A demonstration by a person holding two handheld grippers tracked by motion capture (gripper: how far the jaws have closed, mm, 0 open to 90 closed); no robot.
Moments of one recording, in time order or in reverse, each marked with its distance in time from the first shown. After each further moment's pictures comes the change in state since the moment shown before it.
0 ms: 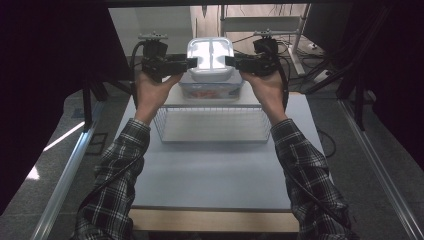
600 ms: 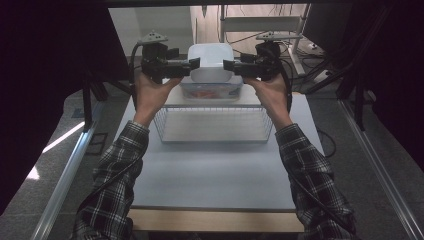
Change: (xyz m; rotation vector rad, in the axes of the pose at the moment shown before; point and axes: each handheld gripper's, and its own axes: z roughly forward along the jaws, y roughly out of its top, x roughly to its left) left arm -0.010 -0.006 -0.009 -0.080 -0.003 0.086; right arm 0.001 -0.009 -0.008 -0.033 0.029 -0.058
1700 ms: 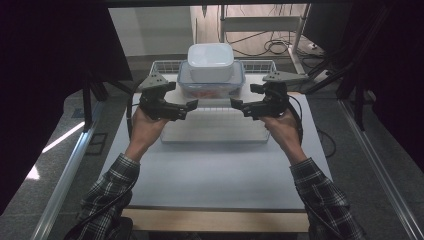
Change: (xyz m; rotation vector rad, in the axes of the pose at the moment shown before) left arm -0.023 -0.075 -0.023 0.061 -0.046 0.116; right arm 0.006 -0.077 -0.030 0.031 0.048 -0.090
